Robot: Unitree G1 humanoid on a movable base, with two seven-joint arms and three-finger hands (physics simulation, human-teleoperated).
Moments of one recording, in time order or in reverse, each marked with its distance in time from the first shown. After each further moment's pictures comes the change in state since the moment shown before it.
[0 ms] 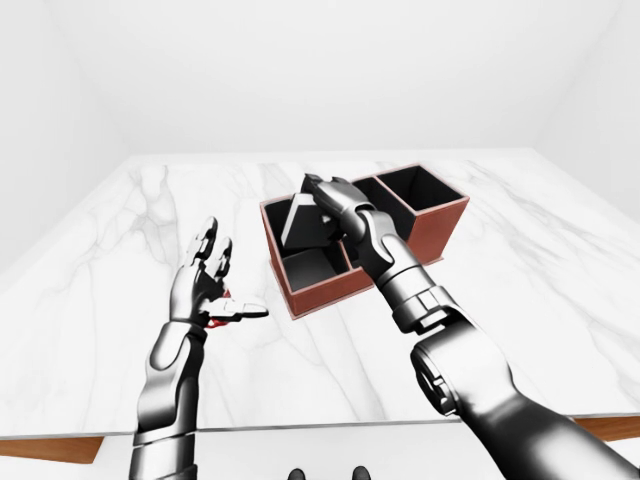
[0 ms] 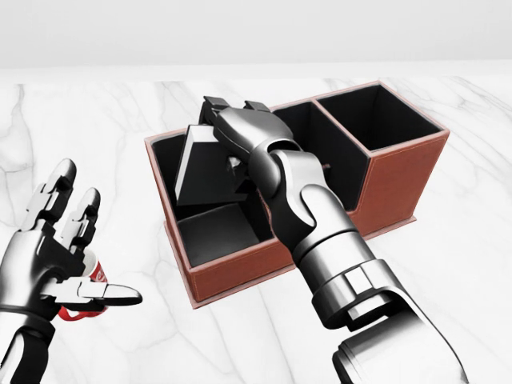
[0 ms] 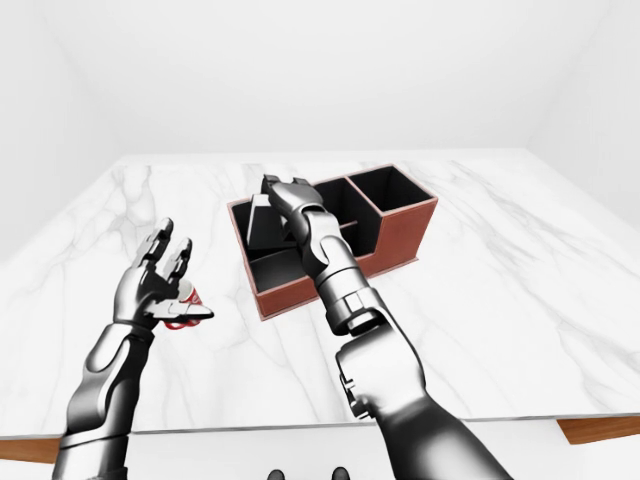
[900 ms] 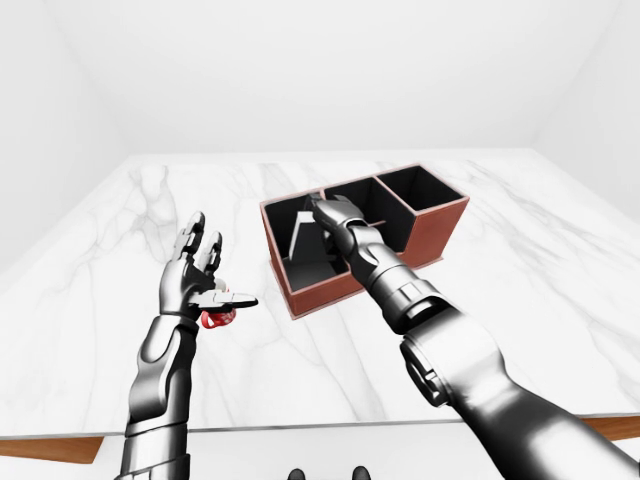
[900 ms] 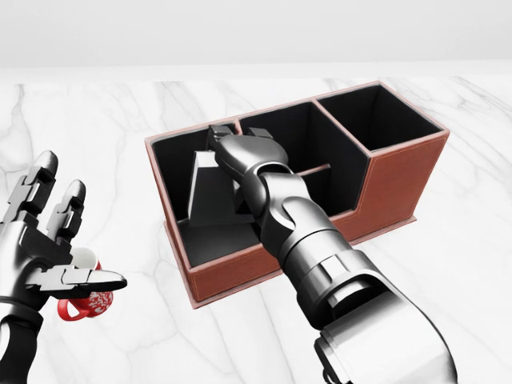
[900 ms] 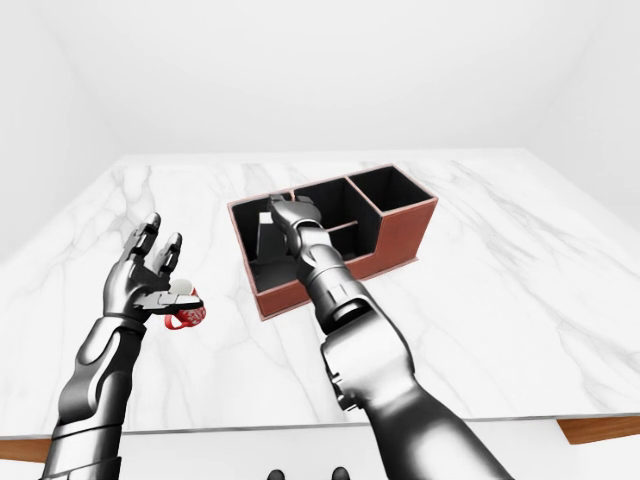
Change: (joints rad) left arm -0.047 0.043 0.031 0.054 -0.073 0.000 0.022; right arm -0.114 0.048 0.012 0.384 -0.008 0.000 -0.187
